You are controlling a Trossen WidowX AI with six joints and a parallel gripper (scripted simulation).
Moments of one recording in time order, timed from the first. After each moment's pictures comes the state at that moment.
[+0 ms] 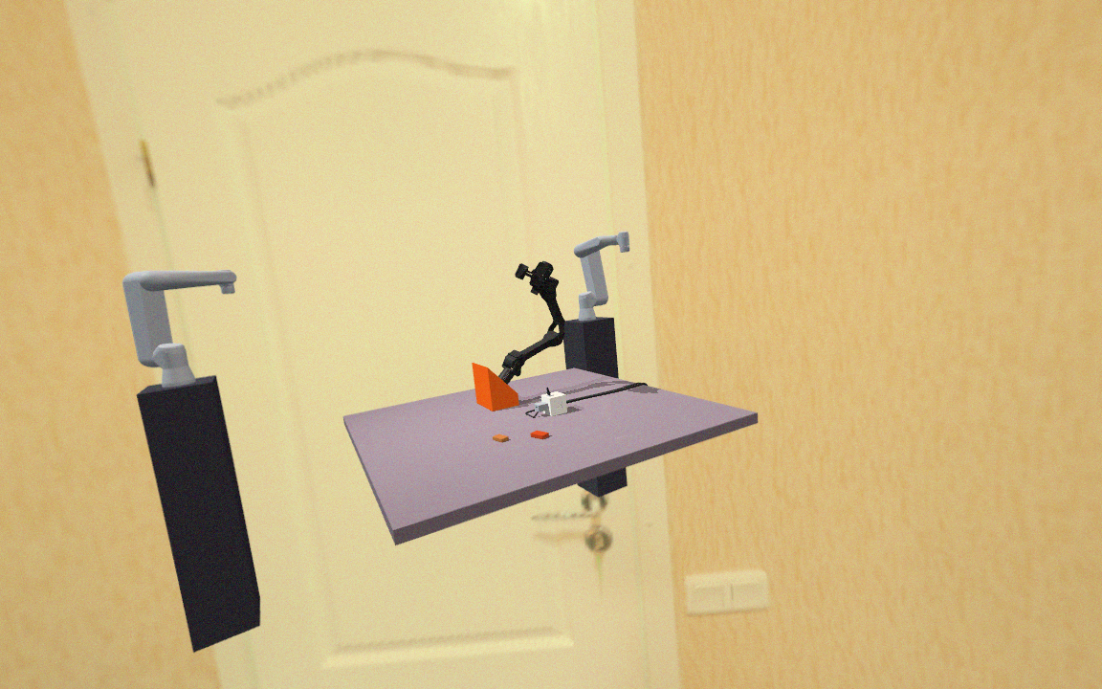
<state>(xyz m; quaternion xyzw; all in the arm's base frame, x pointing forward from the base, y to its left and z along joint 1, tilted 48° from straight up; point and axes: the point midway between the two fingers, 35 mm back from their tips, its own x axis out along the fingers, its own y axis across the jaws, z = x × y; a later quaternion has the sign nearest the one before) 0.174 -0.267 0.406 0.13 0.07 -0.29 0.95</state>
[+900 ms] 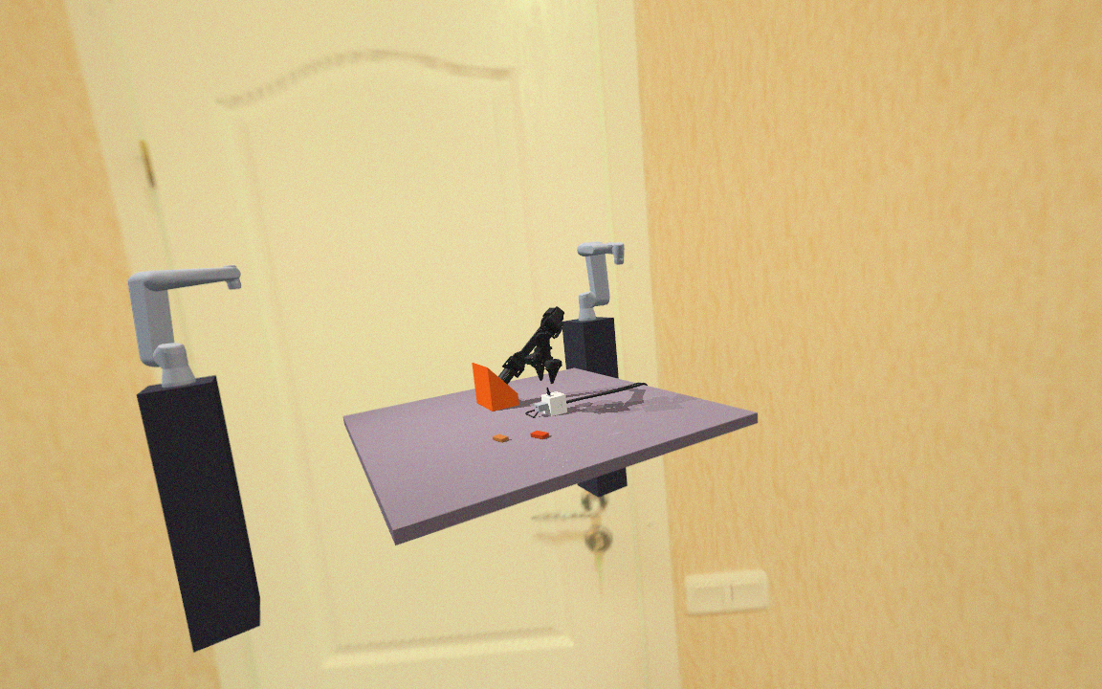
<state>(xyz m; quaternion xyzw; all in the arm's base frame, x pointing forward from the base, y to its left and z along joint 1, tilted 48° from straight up) 0.287 -0.005 0.106 0.68 0.64 -0.25 0.26</state>
